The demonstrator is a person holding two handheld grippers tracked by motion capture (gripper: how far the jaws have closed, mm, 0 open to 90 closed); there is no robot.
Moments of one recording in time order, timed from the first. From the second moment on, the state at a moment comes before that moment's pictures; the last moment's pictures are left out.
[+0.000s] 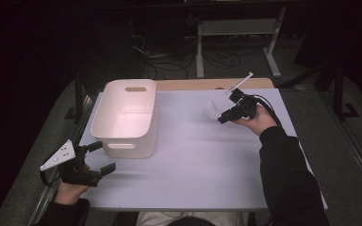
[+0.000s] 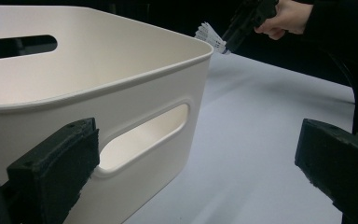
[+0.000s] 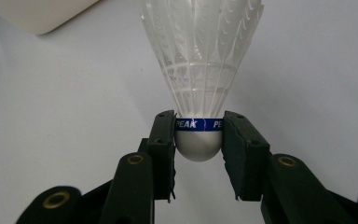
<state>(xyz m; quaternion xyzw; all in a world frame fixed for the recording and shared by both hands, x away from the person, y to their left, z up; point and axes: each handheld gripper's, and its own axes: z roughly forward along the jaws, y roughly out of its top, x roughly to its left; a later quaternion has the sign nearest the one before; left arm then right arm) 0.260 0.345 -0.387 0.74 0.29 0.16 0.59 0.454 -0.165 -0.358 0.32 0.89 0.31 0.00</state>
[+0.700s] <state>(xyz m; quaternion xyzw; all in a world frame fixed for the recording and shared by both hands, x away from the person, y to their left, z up) 0.260 0.344 -0.387 0.74 0.29 0.16 0.59 0.453 -0.158 -0.331 0.31 0.90 0.31 0.02</state>
